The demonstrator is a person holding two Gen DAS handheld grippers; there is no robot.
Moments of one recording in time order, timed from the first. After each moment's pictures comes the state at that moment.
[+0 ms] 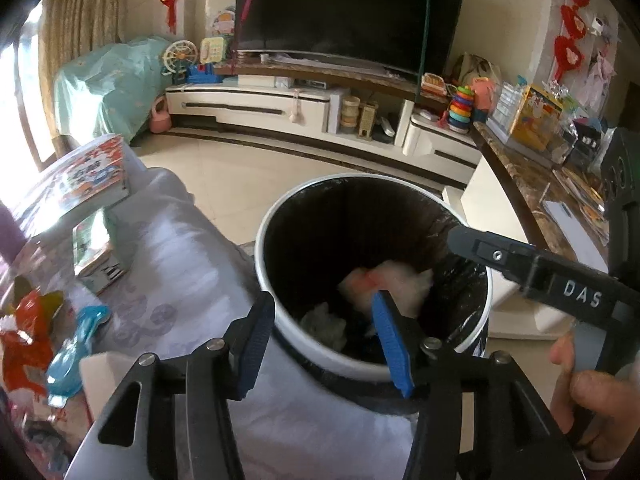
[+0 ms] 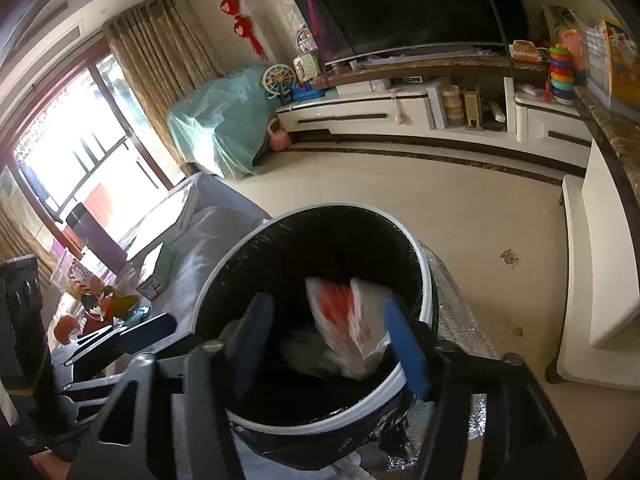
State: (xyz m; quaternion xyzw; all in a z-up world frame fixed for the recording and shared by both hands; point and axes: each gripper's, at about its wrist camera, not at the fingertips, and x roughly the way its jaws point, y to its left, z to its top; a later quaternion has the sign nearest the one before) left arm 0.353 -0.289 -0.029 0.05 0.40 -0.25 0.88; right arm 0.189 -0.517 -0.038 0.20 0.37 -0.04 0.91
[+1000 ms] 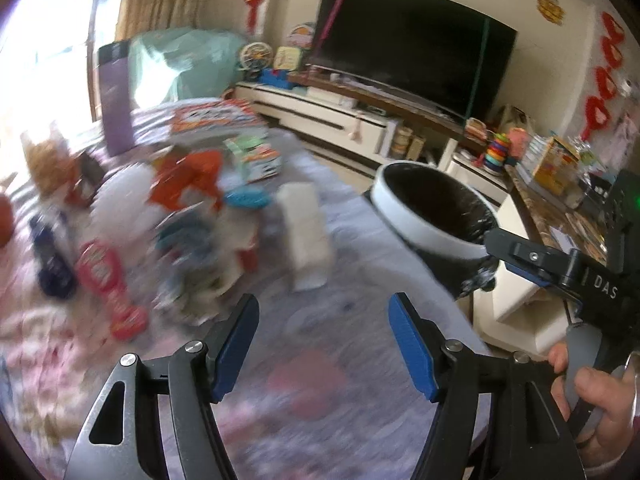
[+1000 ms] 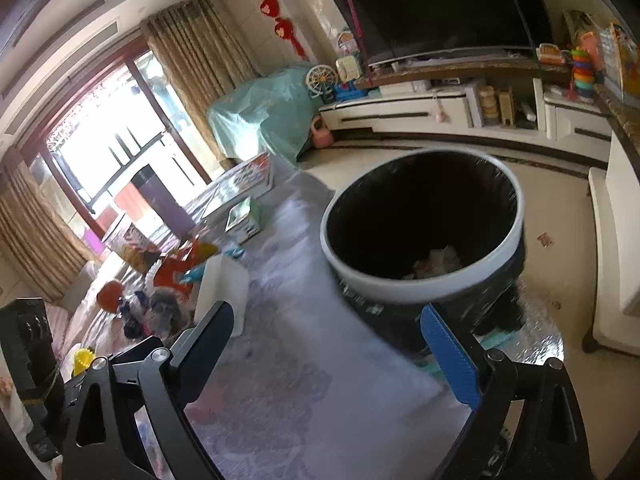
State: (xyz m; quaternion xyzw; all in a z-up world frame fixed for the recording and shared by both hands) left arm 0.179 -0.150 -0.034 -0.03 0.38 -0.17 0.91; right arm 0.125 -0.408 -0.034 0.20 0.35 0.02 0.91
